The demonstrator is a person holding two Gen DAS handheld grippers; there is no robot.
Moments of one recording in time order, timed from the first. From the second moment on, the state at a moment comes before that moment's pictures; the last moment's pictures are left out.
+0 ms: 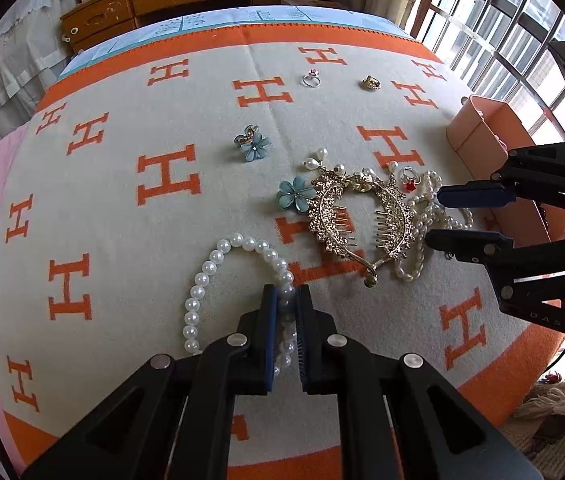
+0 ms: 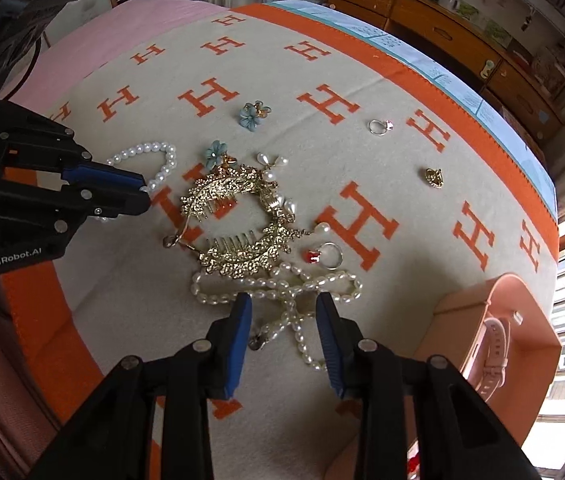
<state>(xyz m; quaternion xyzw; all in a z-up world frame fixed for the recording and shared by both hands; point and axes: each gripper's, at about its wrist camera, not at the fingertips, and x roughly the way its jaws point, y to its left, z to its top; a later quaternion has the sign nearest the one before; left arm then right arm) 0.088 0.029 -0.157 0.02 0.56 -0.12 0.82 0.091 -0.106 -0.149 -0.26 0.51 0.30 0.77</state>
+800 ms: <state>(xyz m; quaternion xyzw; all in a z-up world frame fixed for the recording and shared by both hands) 0.080 0.039 -0.124 -0.03 0.53 -0.11 0.84 0.078 -0.124 -0.114 -0.18 0.48 0.34 0.79</state>
